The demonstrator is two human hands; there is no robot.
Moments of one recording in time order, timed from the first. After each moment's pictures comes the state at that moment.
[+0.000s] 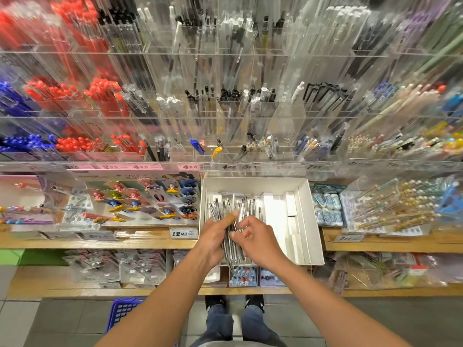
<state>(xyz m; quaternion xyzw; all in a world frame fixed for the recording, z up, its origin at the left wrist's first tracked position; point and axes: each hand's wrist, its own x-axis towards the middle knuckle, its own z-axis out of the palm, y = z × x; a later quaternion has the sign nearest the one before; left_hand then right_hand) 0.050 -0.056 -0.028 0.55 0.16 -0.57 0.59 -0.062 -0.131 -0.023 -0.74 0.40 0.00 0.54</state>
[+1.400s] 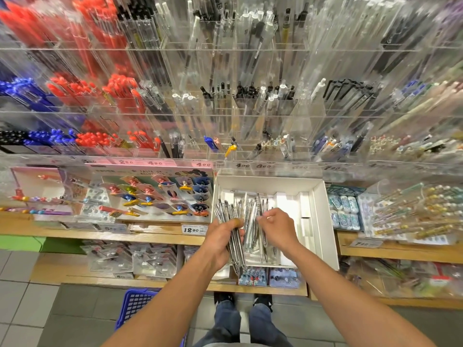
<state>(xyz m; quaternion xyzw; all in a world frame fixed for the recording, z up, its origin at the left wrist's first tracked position) 0.052 -0.045 -0.025 0.58 0.18 -0.55 0.57 -0.050 -0.170 -0.070 -0.71 0.51 0.00 0.48</state>
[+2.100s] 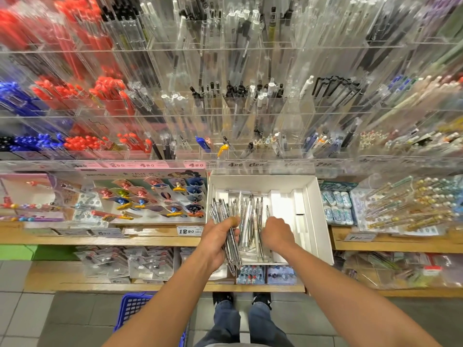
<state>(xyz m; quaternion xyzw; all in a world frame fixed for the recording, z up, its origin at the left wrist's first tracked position) 0.051 -0.044 -0.021 0.59 0.16 -0.53 0.59 -0.051 -0.169 -0.082 -0.79 0.50 0.23 0.26</state>
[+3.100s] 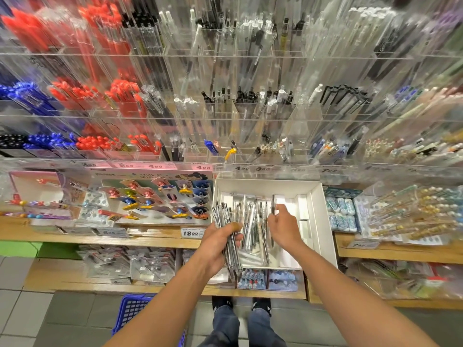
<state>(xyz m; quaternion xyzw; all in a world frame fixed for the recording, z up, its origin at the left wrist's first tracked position) 0.057 -0.032 -0.028 0.56 0.15 -0.54 0.61 -0.055 -0.189 -0.095 -0.78 0.49 0.00 0.39</state>
